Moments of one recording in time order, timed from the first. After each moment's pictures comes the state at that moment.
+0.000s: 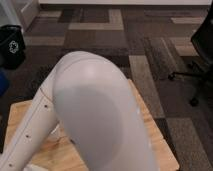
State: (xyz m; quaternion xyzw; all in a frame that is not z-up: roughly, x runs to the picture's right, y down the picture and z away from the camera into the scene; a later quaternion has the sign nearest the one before) arm -0.278 0.365 0.586 -0.27 0.07 0.21 0.94
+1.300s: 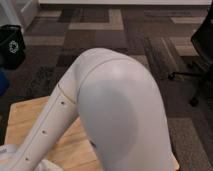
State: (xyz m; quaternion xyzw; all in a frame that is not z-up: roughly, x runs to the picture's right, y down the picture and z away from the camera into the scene) arm -0.263 0.333 0.611 -0.28 0.07 0.21 0.94
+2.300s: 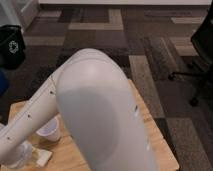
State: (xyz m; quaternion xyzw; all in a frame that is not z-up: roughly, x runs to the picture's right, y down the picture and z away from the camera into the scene) arm -0.318 0.297 0.626 -0.28 0.06 0.13 0.95
